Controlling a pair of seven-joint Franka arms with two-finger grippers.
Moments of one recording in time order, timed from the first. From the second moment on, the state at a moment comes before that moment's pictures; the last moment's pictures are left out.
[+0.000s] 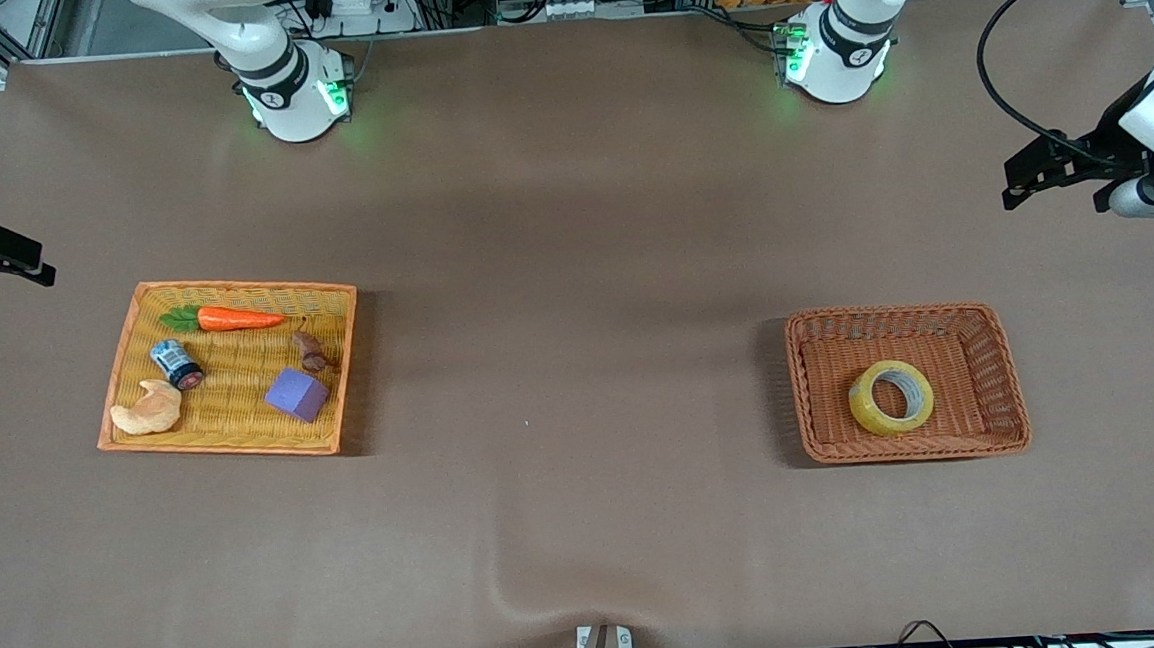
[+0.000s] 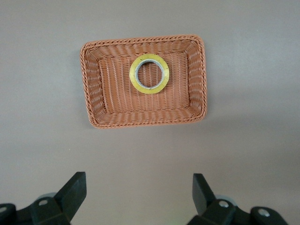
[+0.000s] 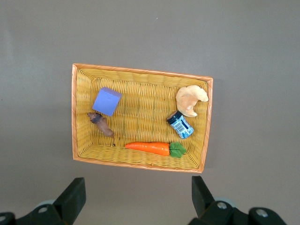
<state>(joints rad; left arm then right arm) -0.06 -0.02 0.01 -1.61 -0.02 1.59 0.04 -0.02 0.03 -0.11 -1.57 0.01 1.57 -0.15</state>
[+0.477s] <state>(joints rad) -0.06 -0.02 0.01 -1.61 -0.02 1.59 0.02 -0.02 0.03 -0.11 -1.57 0.01 1.57 -0.15</state>
